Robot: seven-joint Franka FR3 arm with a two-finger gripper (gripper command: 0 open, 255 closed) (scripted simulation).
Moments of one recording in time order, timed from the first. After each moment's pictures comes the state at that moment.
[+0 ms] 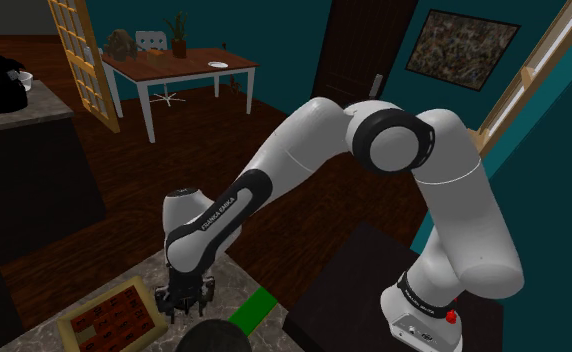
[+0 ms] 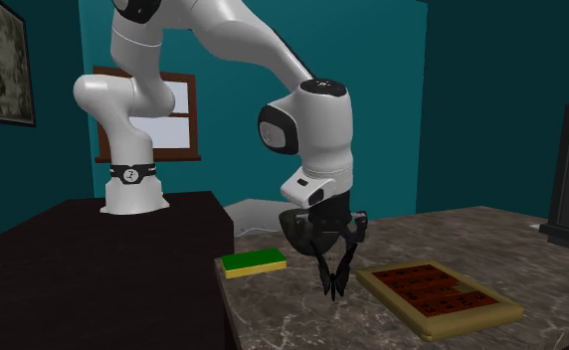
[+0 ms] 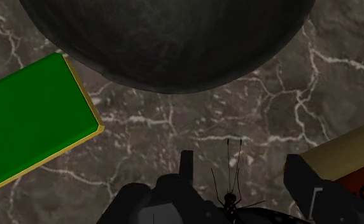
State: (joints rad) arm 0.35 0.76 0.31 -1.84 0.28 2.44 0.90
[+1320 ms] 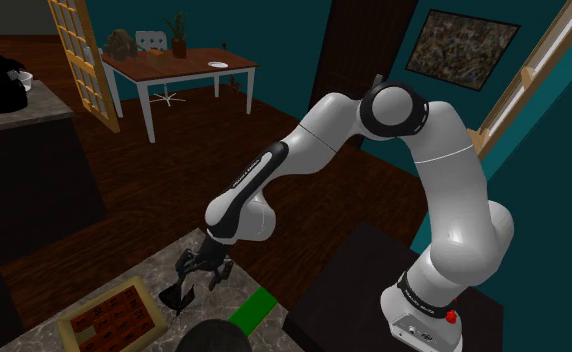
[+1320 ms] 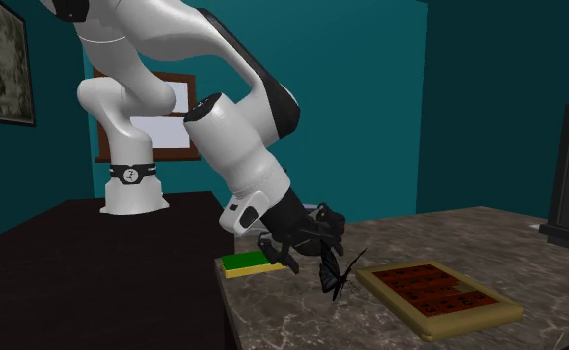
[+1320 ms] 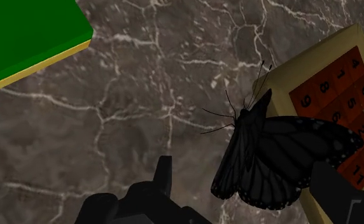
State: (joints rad) arm -0.18 0.81 0.70 -2.11 0.63 2.92 0.24
